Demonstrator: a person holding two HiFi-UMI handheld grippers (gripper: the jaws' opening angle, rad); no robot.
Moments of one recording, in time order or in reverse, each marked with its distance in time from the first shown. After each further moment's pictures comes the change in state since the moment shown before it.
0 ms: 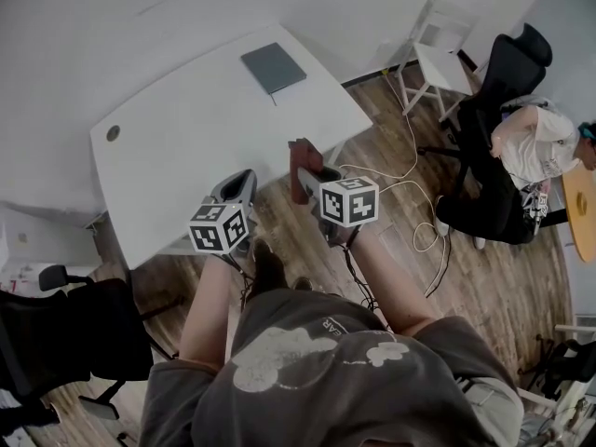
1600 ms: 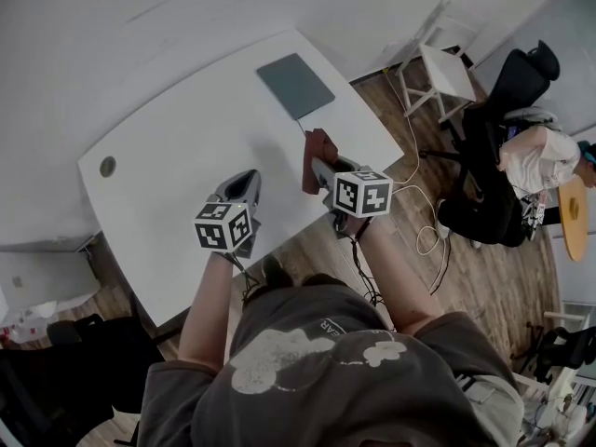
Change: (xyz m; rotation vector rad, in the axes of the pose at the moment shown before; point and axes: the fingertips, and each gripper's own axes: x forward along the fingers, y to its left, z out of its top) left arm 0.089 0.159 0.051 -0.038 0.079 -0.084; right arm 0.164 -0.041 0.081 0.075 0.014 -0.138
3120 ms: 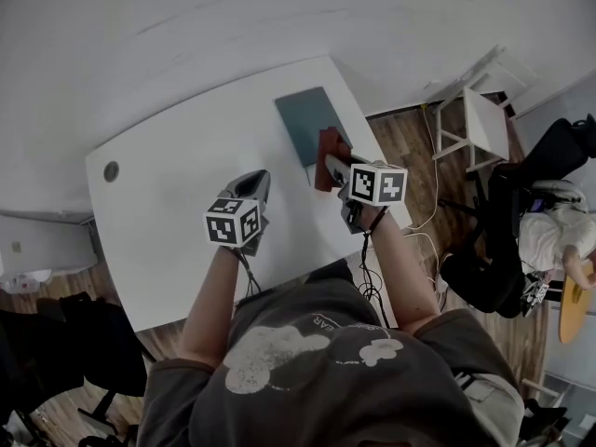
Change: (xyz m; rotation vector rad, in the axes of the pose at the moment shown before) left arm 0.123 0.046 0.055 -0.054 0.000 0.181; right arm 0.115 -0.099 0.095 -0.012 0.150 0.168
